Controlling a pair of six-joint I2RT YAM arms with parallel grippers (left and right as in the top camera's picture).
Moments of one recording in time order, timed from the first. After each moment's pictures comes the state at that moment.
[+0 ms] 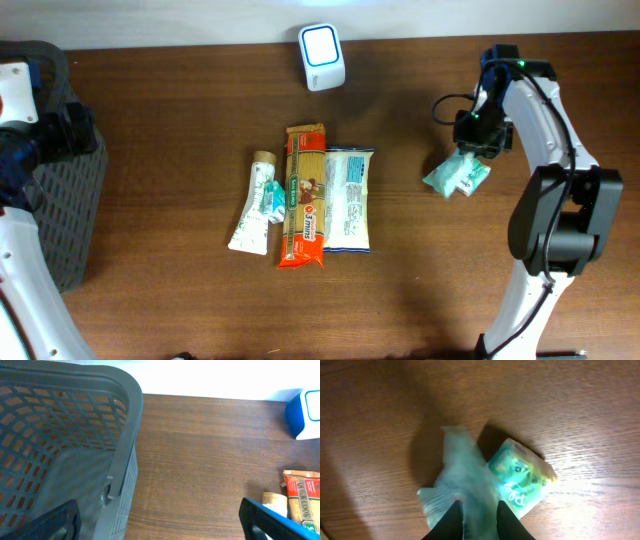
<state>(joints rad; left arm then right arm) 0.49 1.45 1.67 -0.94 0.26 0.27 -0.09 2.15 1.83 -1.22 -0.05 0.16</state>
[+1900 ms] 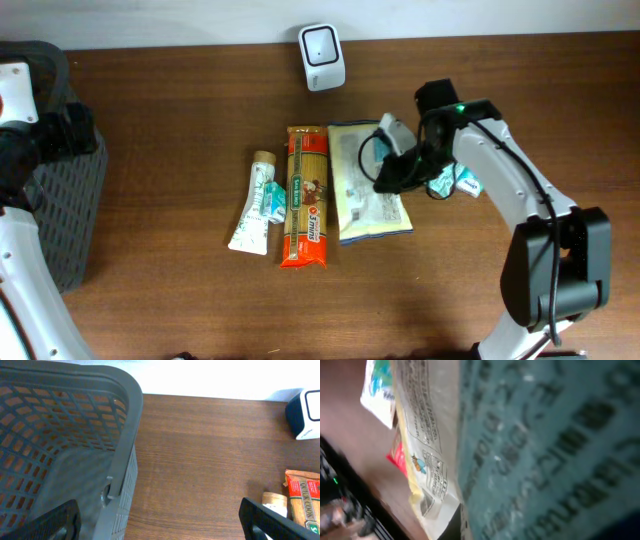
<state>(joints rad) 0.49 1.45 1.67 -0.94 0.26 0.27 0.21 1.87 1.45 -1.08 -0.56 -0.27</state>
